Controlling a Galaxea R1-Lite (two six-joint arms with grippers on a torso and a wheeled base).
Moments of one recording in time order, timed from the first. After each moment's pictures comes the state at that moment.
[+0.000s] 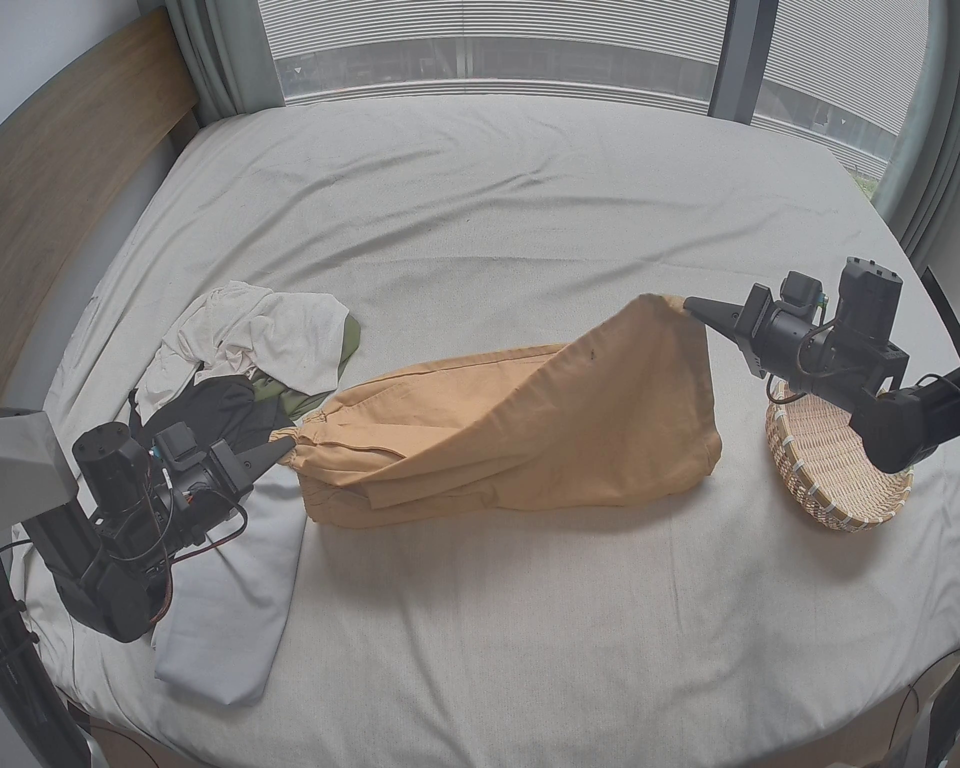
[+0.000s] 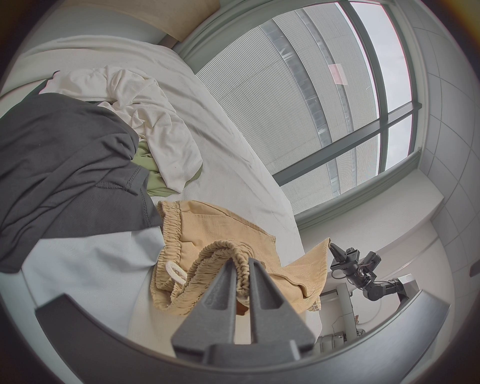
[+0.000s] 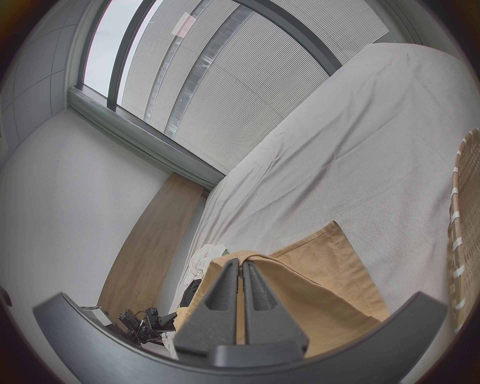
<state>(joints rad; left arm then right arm) -0.05 2.04 -0.43 -1.55 -0.55 -0.79 0.18 1.90 -1.04 -0.85 0.48 0.69</state>
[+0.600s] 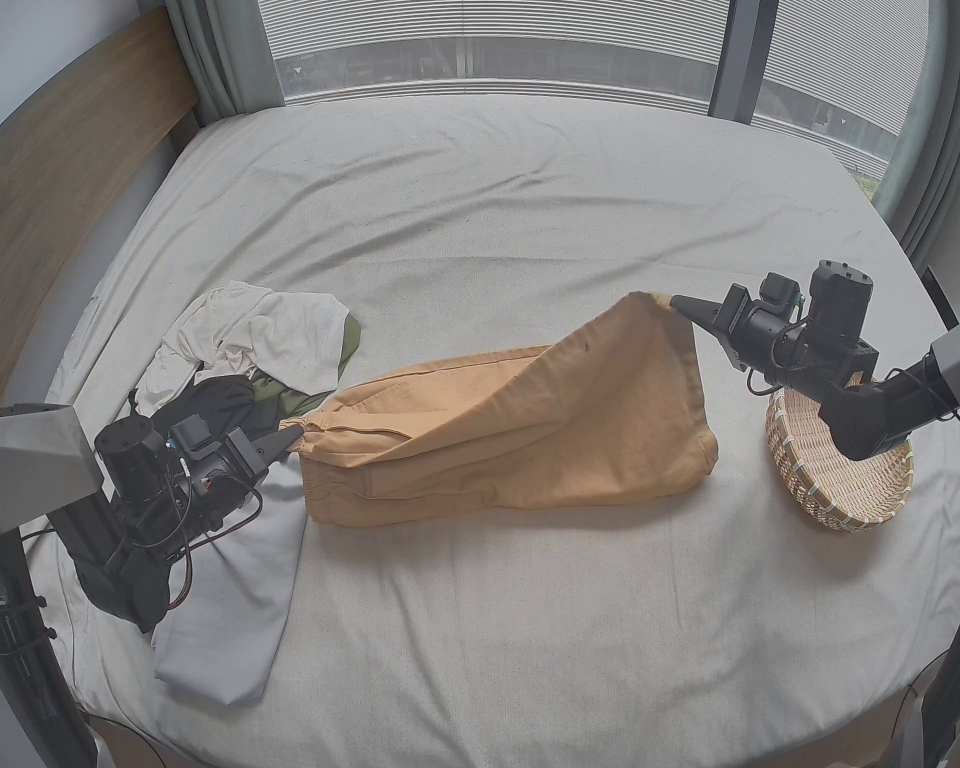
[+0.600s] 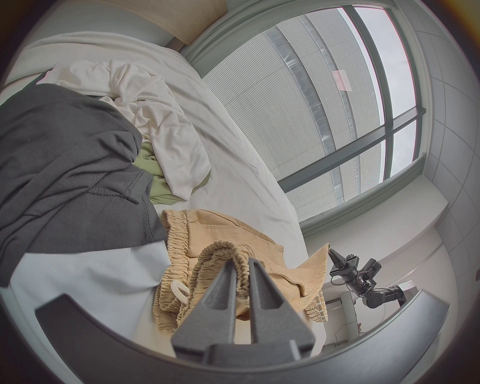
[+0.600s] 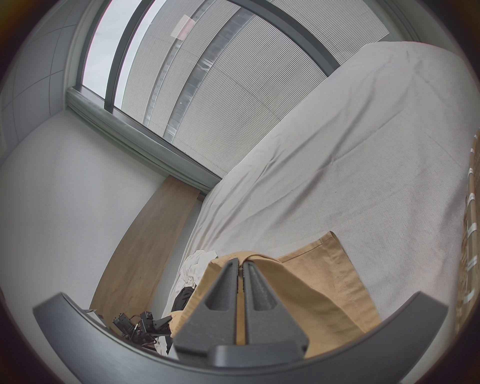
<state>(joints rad) -0.06 2.13 -0.53 -1.55 -0.50 -0.81 0.16 2.03 -1.15 -0.89 0.47 0.70</state>
